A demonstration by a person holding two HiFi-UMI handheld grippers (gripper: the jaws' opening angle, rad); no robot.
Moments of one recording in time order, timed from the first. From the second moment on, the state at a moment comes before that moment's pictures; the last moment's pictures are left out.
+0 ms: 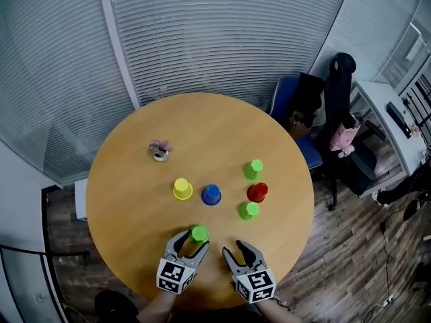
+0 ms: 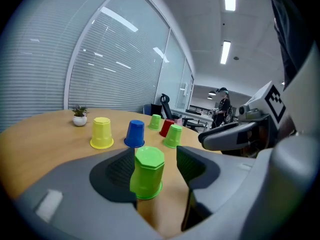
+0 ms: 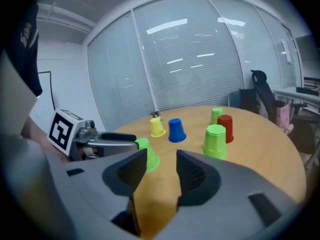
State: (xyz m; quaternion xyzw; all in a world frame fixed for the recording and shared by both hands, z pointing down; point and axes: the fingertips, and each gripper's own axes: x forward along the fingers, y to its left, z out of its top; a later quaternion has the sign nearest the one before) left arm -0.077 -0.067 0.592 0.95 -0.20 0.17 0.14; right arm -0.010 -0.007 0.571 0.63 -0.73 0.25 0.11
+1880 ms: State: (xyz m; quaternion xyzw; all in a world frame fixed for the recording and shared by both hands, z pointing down) left arm 0.010 -0.038 0.567 0.91 -0.36 0.13 0.14; right arm 0.067 -0.073 0.590 0.48 -0.84 0.15 0.19
